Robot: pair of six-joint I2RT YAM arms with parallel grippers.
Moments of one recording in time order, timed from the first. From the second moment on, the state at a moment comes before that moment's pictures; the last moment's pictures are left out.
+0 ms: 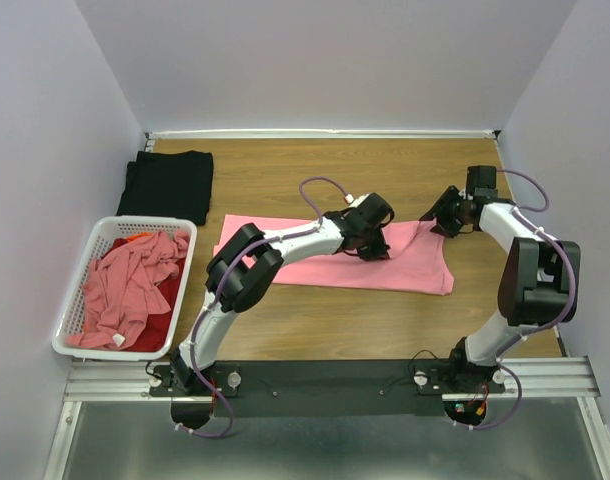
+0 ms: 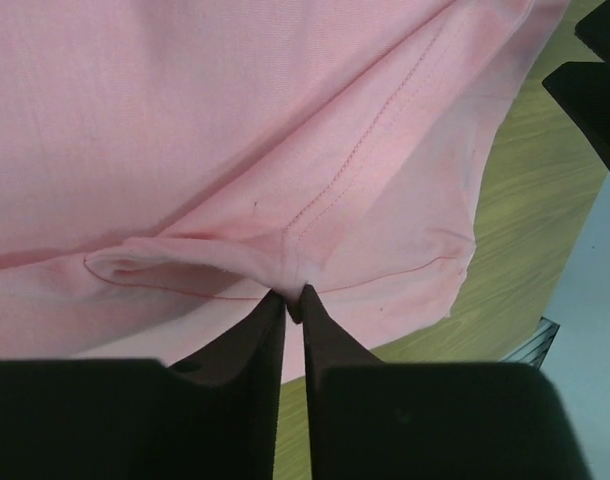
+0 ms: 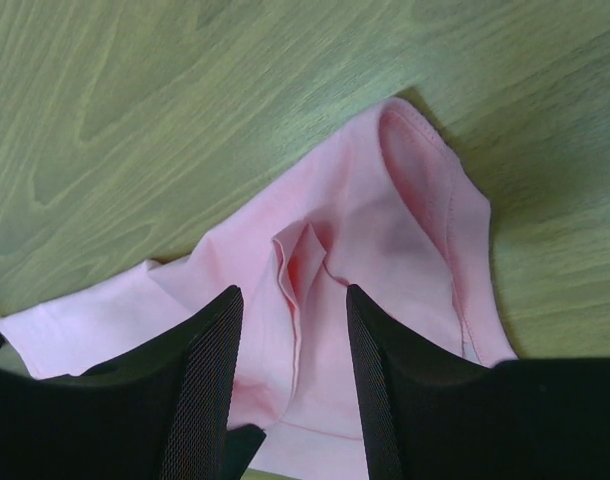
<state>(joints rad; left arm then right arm) -0.92 2.17 1.64 -0.33 0.06 -1.11 -0.10 1.66 1.05 -0.37 -0.23 0.66</state>
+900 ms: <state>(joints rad) -0.90 2.17 1.62 -0.33 0.06 -1.09 -0.10 1.78 1.10 -0.31 -0.29 0.67</state>
